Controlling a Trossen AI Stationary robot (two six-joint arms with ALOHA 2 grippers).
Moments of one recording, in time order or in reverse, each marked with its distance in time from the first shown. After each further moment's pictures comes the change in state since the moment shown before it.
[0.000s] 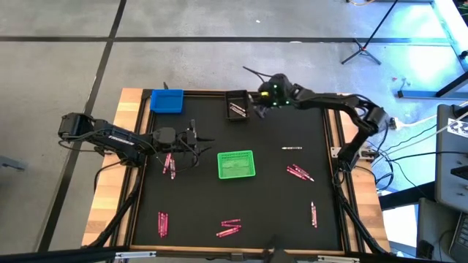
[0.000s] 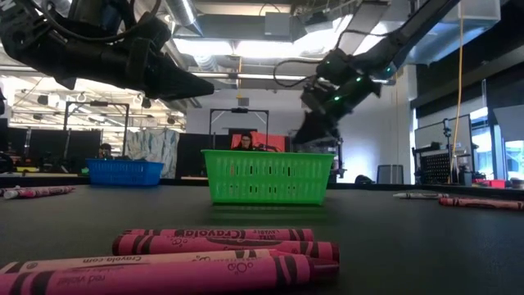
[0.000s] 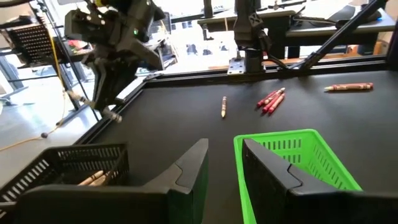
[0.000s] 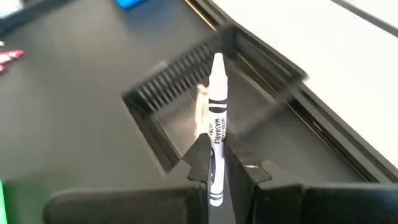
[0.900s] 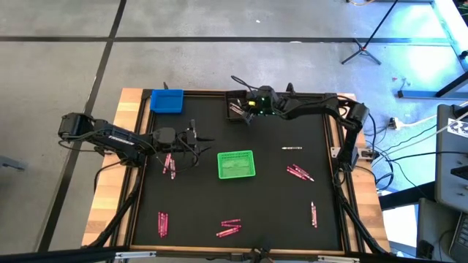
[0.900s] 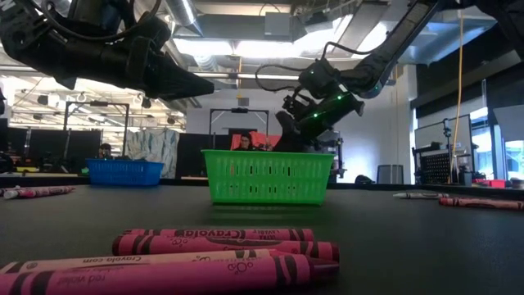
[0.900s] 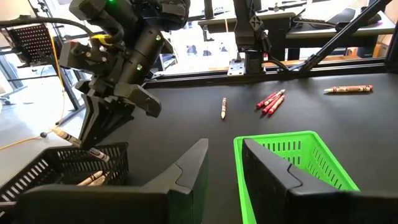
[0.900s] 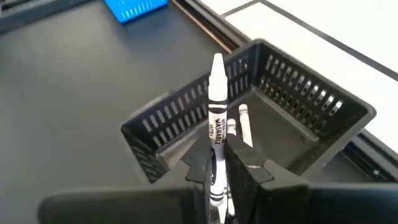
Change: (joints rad) left arm 0.000 0.000 0.000 0.004 0.000 -0.008; right arm 0.112 0.170 0.000 0.274 0.174 0.050
